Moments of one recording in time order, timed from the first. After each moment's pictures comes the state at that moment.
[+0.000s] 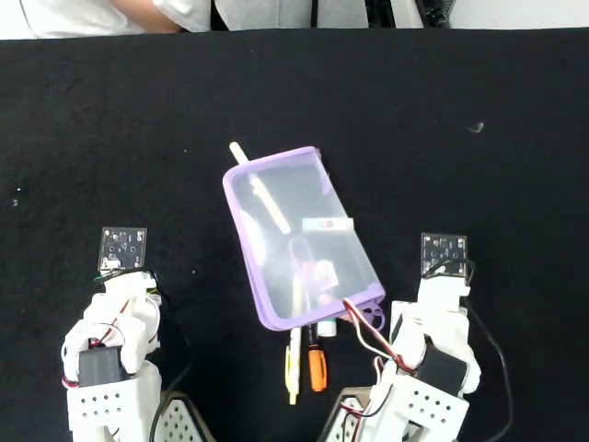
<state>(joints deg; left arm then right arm) -14.0 -104.2 96.0 70.2 -11.7 25.3 -103.6 96.7 74.6 18.5</state>
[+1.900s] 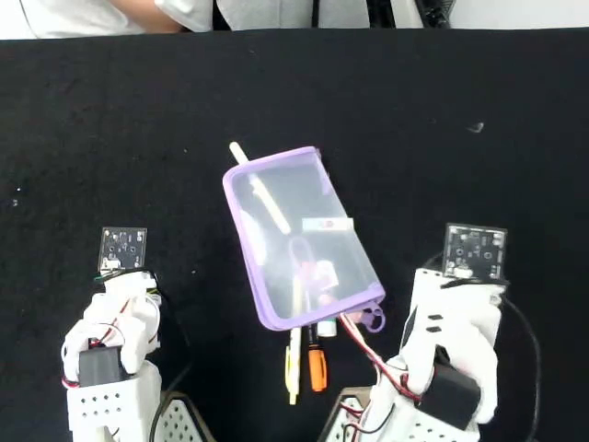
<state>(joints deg) -14.0 -104.2 96.0 70.2 -11.7 25.3 -103.6 75.5 70.5 16.2</state>
